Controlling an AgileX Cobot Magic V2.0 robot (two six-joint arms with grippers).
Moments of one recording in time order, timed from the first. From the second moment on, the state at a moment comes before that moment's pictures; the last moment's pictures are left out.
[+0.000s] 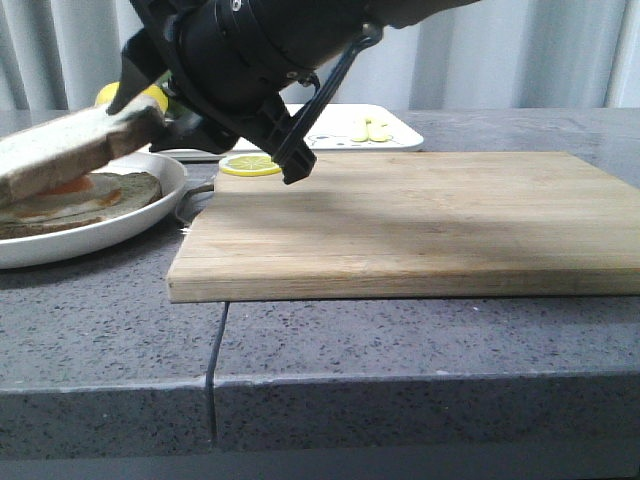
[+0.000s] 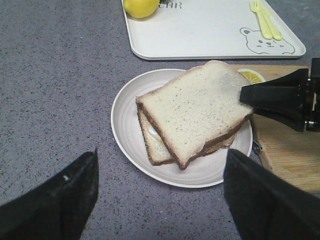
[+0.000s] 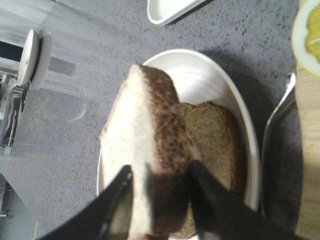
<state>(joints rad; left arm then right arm) 0.05 0.52 -0.81 -0.31 0.93 0.06 0.79 1.77 -1.19 1.82 0.15 -0.78</state>
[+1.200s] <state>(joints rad) 0.05 0.52 -0.81 -0.31 0.93 0.06 0.54 1.30 -1.18 1.06 0.23 -0.63</state>
